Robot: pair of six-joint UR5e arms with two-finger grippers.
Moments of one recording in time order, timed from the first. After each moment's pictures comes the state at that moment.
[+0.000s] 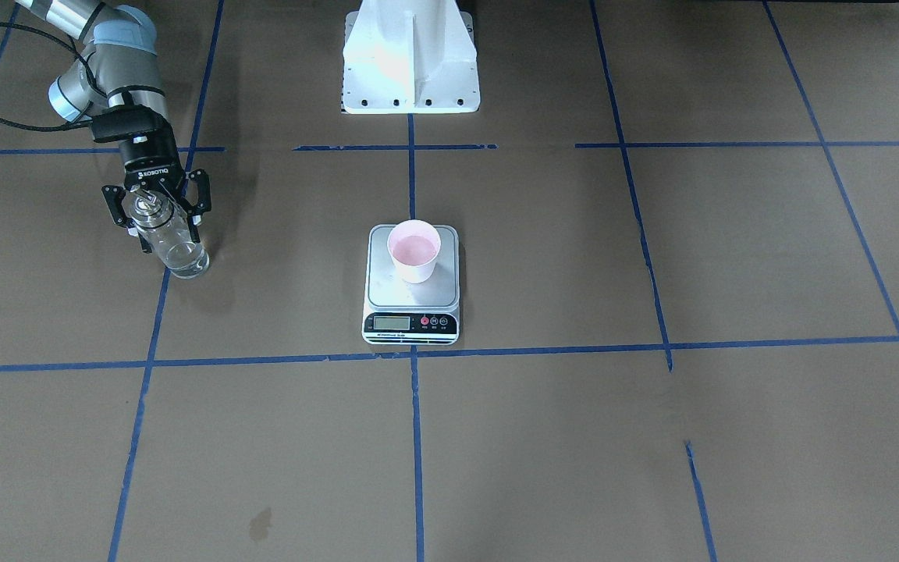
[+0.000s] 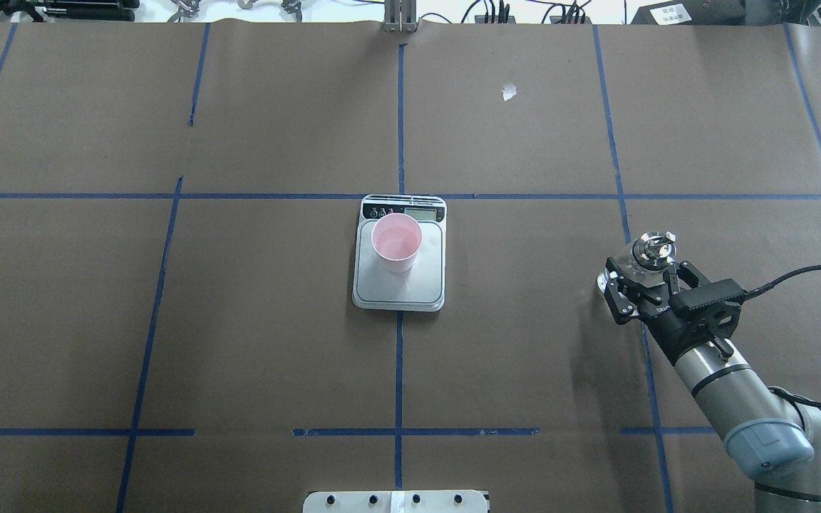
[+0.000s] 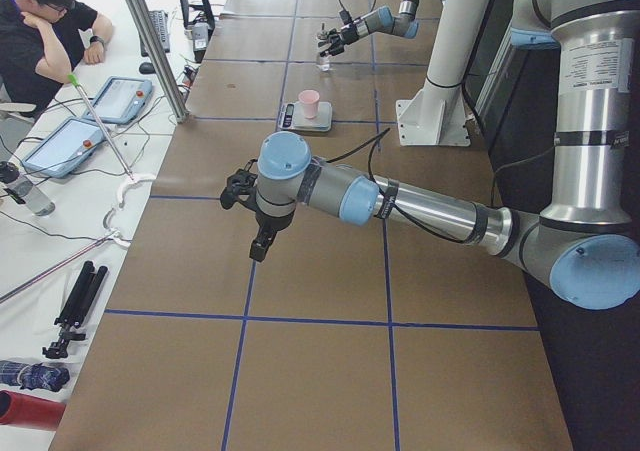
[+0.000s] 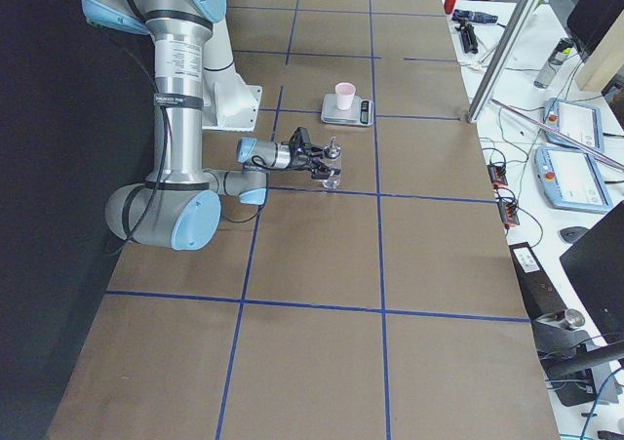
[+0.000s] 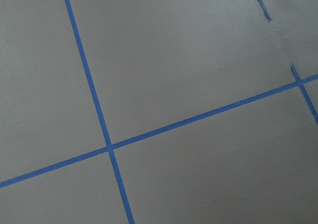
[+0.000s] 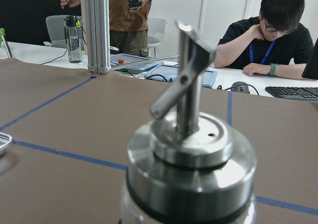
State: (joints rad) left arm -1.55 -1.52 -1.87 -1.68 -2.40 0.05; right arm 0.21 -1.64 1.66 -0.27 0.64 0.88
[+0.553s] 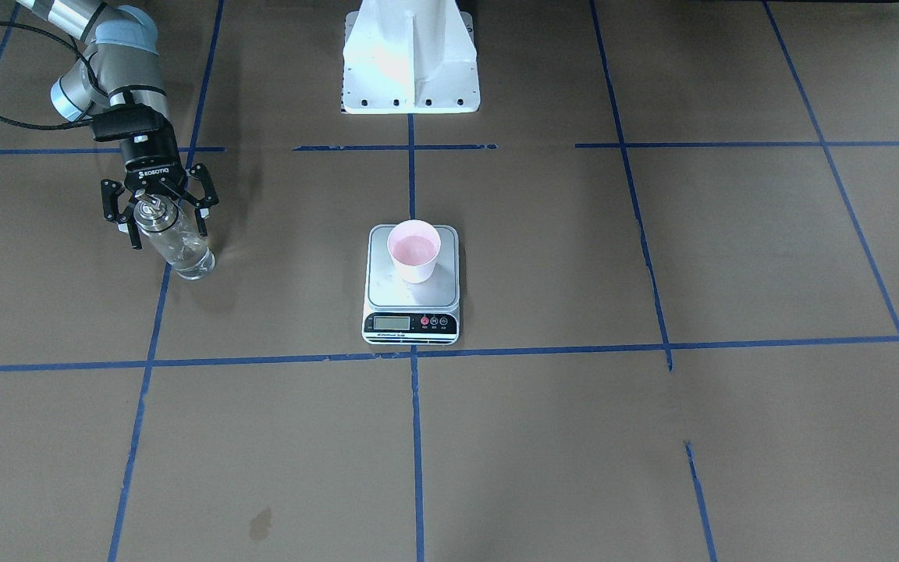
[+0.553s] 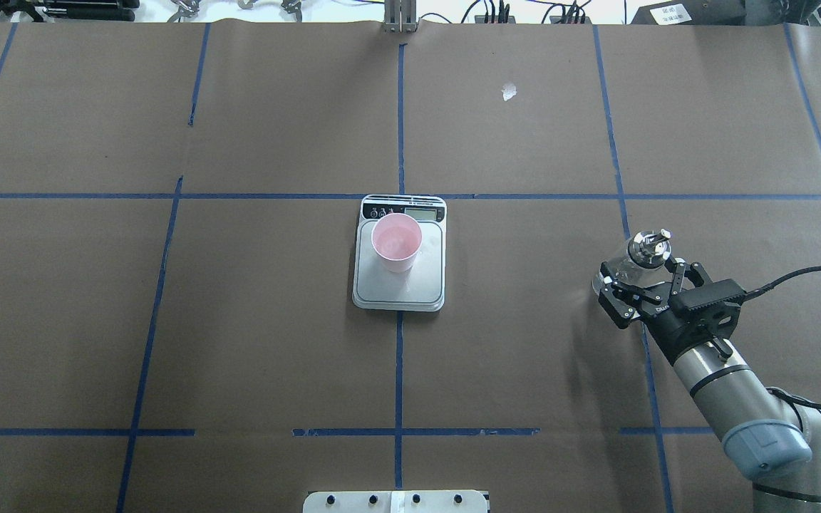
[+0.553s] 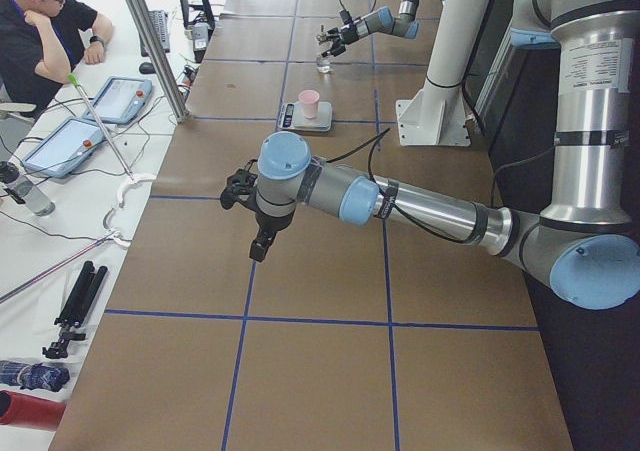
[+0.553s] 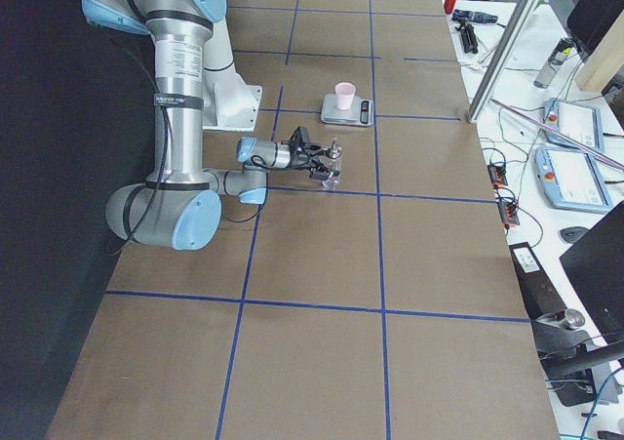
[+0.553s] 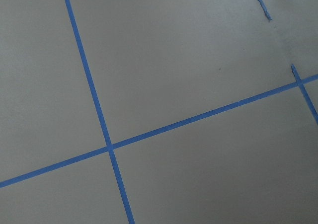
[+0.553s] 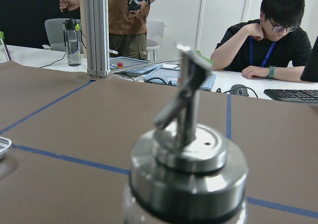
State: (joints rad) left arm -1.55 -1.52 -1.87 -1.68 -2.40 0.05; right arm 0.20 -1.63 1.66 -0.27 0.63 0.88
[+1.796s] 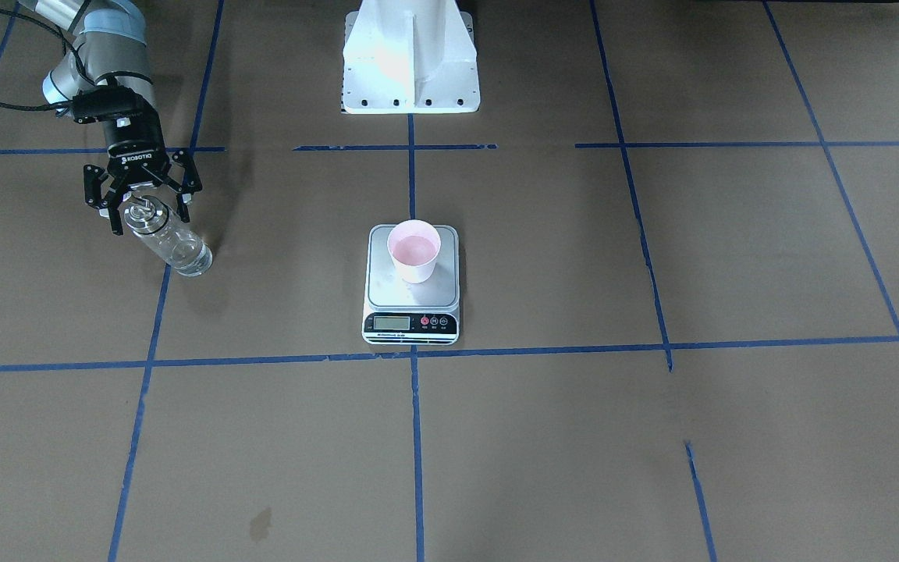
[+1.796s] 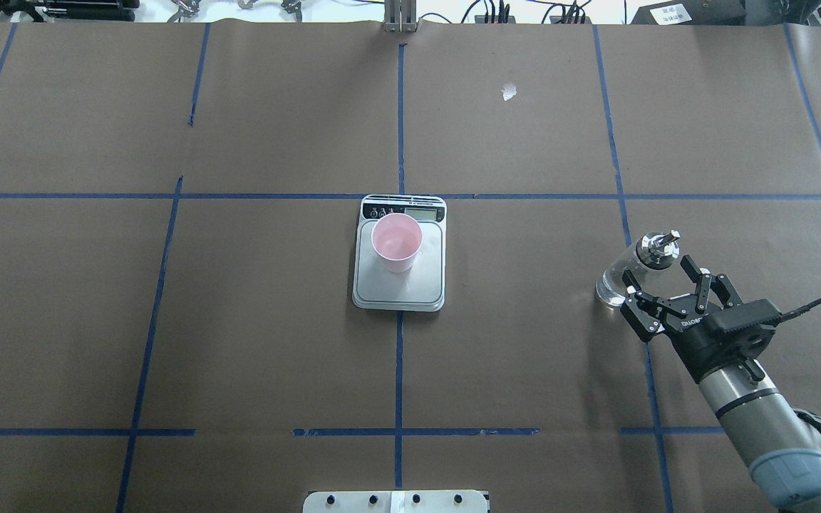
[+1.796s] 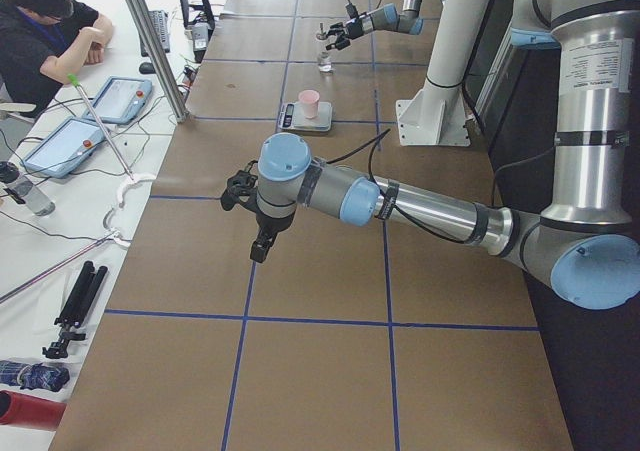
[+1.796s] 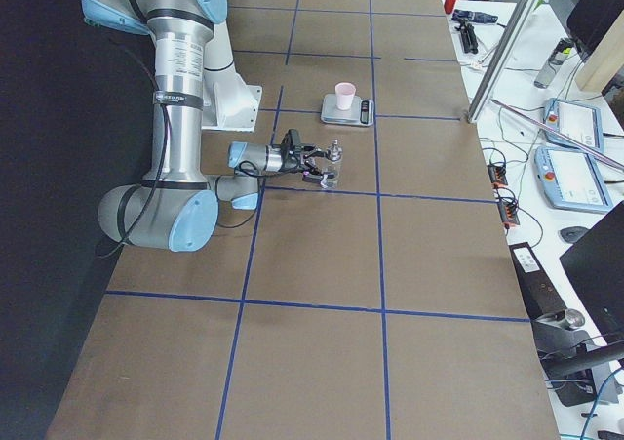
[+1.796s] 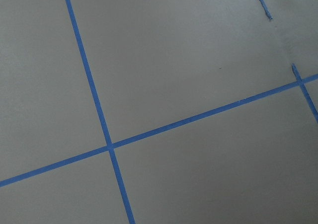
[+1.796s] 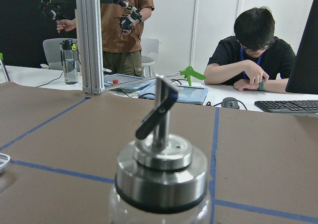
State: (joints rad) left arm -1.55 -1.52 -1.87 -1.68 -2.40 0.05; right arm 0.11 -1.70 1.68 -0.15 0.47 0.87
